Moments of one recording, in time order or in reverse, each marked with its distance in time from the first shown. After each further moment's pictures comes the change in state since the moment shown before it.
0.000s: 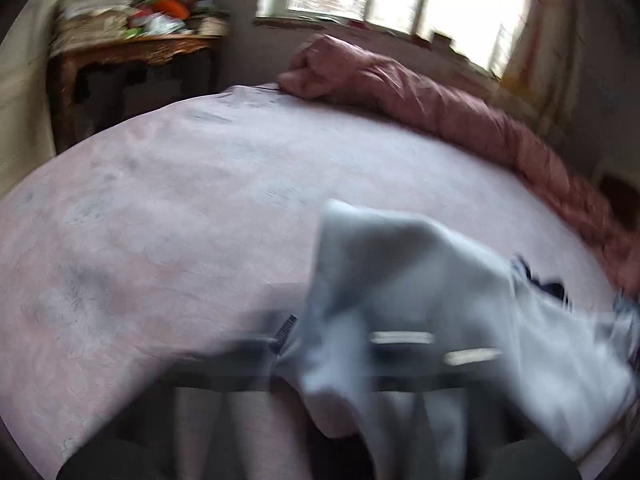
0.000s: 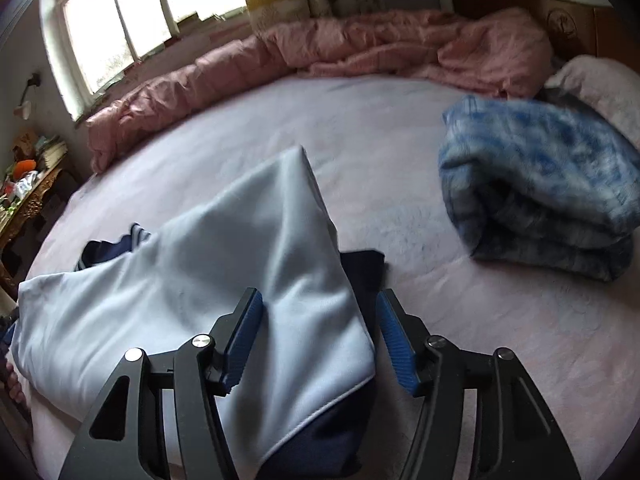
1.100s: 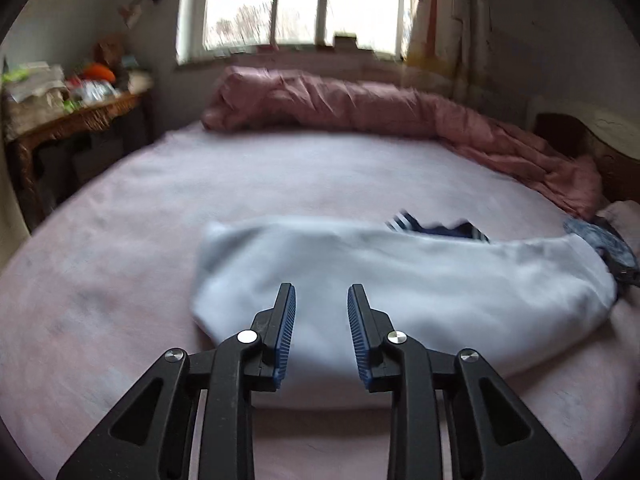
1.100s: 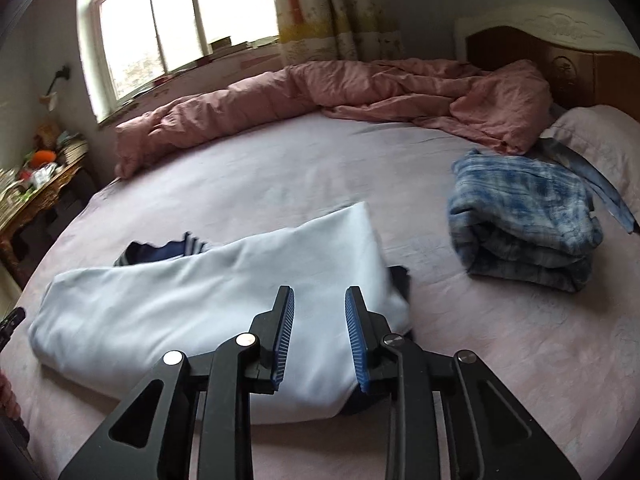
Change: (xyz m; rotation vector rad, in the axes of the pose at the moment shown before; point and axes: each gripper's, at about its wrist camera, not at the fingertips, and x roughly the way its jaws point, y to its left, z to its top) left arm -0.095 -0.081 -0.028 0.204 -0.012 -0.142; right arm -0.084 0.043 -0.017 -0.112 -0.131 0.047
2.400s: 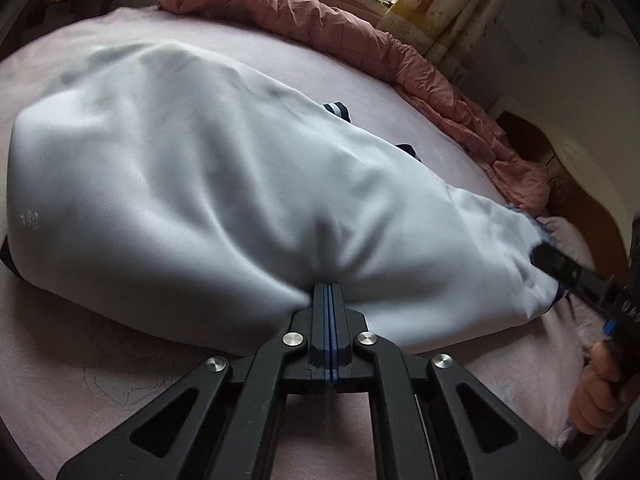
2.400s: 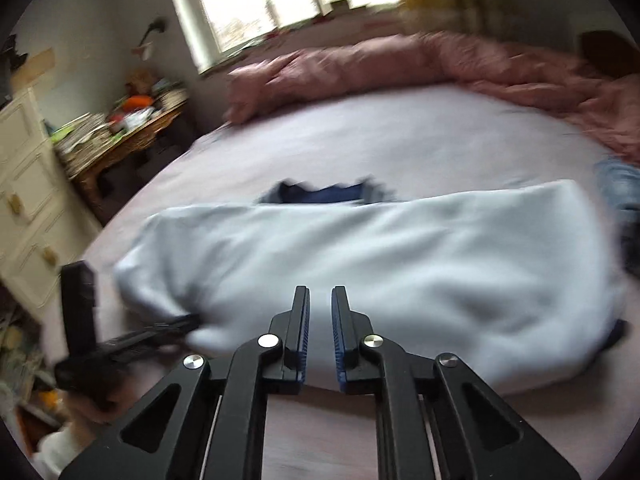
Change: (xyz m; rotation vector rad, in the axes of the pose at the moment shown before) left arm 0.059 -0.030 -0.056 -0.216 0.227 -0.294; right arm 0.011 0.144 -0.022 -0.160 0.142 0.357
